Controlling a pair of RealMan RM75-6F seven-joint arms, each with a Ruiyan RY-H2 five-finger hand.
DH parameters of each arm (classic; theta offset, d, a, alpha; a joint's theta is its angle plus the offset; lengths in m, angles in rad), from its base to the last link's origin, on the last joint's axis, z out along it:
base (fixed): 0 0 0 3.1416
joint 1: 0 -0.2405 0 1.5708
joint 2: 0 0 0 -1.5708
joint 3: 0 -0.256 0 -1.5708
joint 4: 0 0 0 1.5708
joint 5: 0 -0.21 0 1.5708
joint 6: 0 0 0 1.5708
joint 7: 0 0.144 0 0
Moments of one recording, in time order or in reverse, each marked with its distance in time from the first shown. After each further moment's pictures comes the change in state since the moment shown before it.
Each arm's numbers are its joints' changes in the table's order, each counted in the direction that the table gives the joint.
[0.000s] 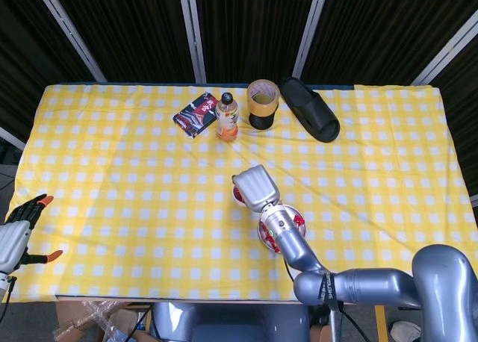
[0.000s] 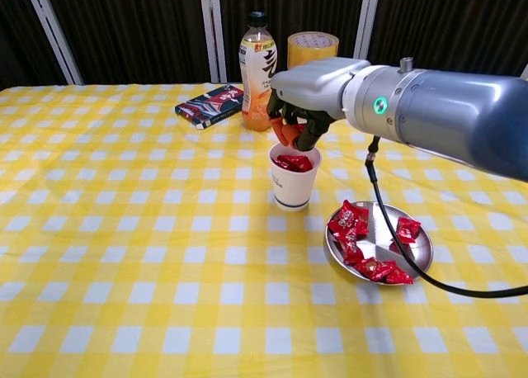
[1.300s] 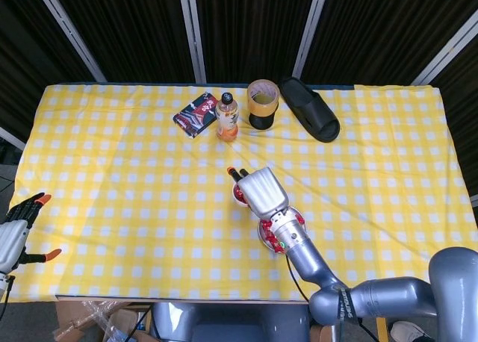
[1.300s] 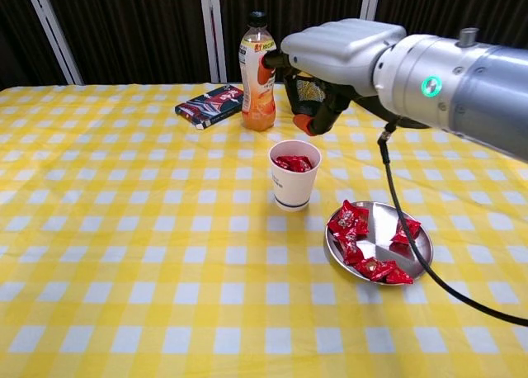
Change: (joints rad) left arm -0.006 -0.003 0.003 -0.003 -0.007 0.025 -0.001; right arm 0.059 0.101 0.088 0.189 0.200 0.185 0.065
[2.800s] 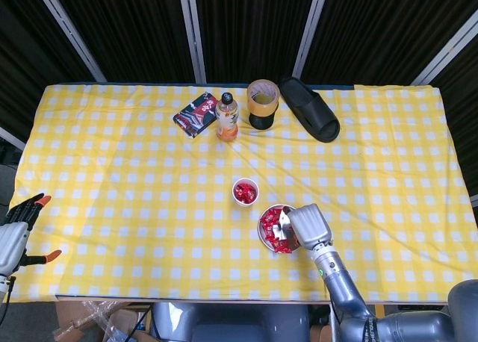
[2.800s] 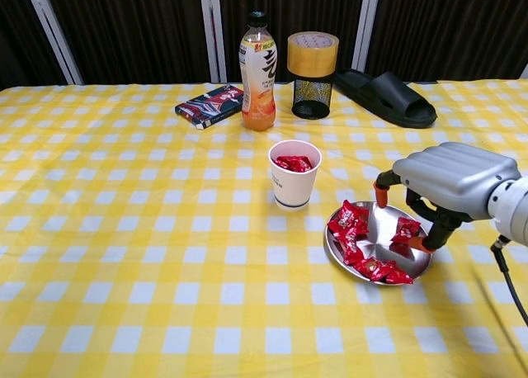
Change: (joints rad) left arm -0.015 -0.017 -0.004 0.001 -0.013 0.034 0.041; right arm 0.280 -0.040 0.199 -0.101 0.063 0.021 0.036
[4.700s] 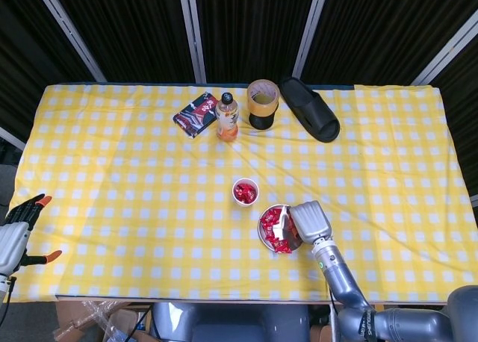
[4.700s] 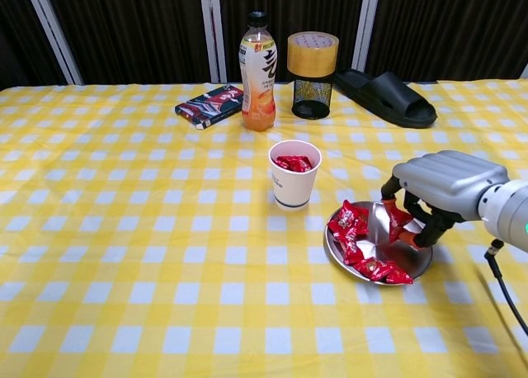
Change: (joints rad) left arm 0.003 0.003 0.000 0.003 0.010 -0.013 -0.002; right arm 0.041 -0.031 -0.068 -0.110 0.010 -0.110 0.070
